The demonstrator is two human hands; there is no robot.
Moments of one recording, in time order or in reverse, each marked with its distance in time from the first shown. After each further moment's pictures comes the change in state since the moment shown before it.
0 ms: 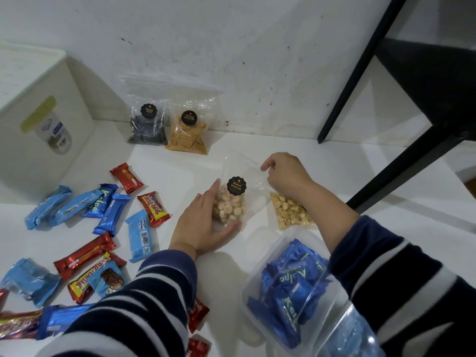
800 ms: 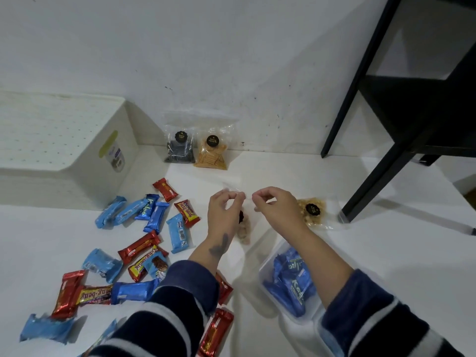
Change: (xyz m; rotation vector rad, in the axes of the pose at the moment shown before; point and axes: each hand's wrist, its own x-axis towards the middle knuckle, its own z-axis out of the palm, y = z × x) left_hand -0.024 0.074 -0.051 -0.750 0.237 -0.372; right_hand -0.101 -0.030 0.020 0.585 0.083 -0.080
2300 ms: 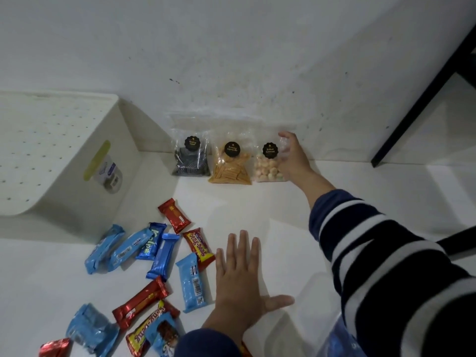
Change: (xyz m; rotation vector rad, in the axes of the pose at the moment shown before) left_hand 0.039 -0.082 -0.017 1.280 -0.538 0.073; right_hand 0.254 0.028 0.056 0.009 0.043 0.060
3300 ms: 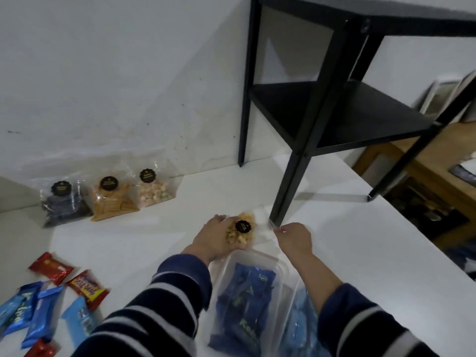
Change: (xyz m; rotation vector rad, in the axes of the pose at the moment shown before) left_hand 0.071 0.148 -0.043 -0.231 -0.055 0.467; right_hand -0.241 0.095 -0.184 -0.255 0.402 0.586
